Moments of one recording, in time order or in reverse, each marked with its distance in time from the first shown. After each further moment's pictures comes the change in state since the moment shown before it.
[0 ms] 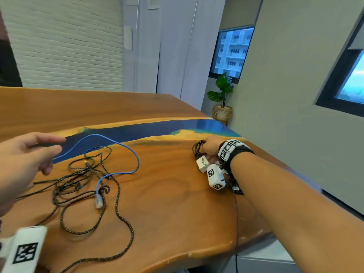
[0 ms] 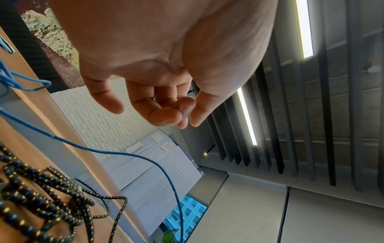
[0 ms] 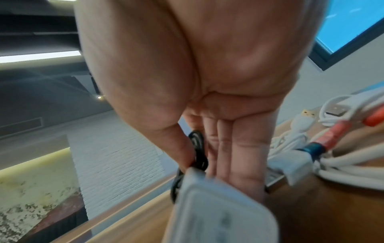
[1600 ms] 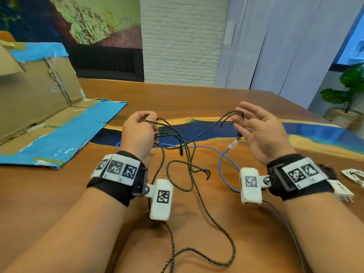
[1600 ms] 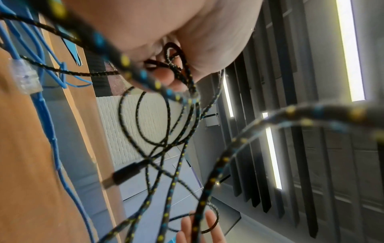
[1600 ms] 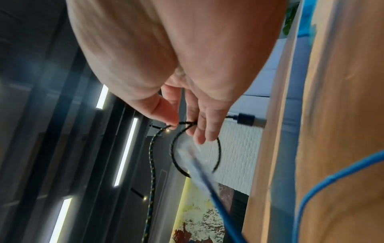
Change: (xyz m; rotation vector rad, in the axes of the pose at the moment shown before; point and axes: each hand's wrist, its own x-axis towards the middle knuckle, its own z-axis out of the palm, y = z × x) left_hand -0.055 0.104 0.002 -0.424 0.530 -0.176; right_hand -0.083 -0.183 0.102 1.355 -0.232 -0.653
